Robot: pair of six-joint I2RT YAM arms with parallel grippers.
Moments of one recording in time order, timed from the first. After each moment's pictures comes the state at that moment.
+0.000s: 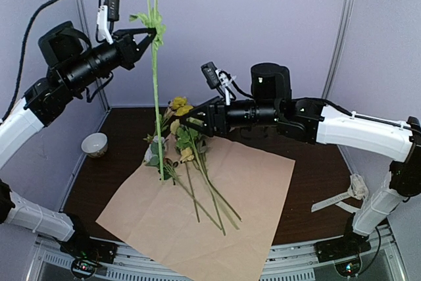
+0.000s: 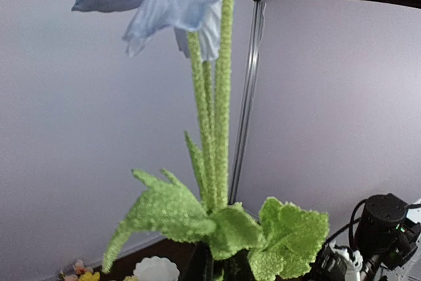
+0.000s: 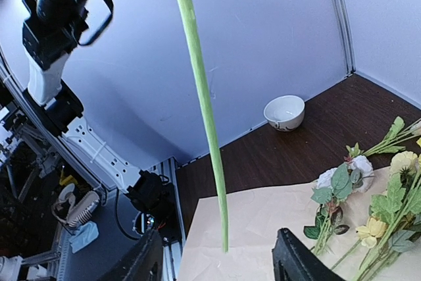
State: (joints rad) left arm -0.74 1.18 1.49 -0.06 0.04 -0.09; right arm 0.99 1.56 1.39 0.01 -0.41 0.34
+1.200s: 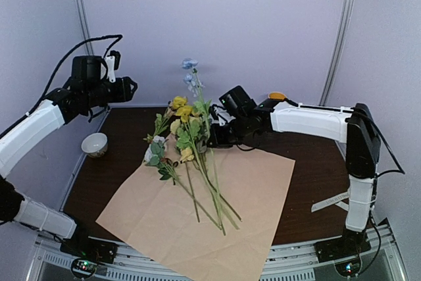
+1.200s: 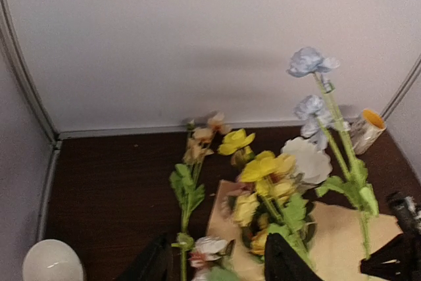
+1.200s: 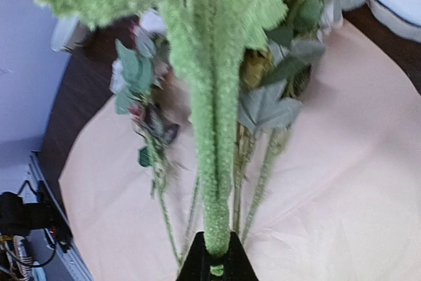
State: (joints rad) left arm -0.43 1.26 1.28 -0.32 -0.07 -0.22; right arm 0.81 1.95 1.64 -0.46 -0.22 0.52
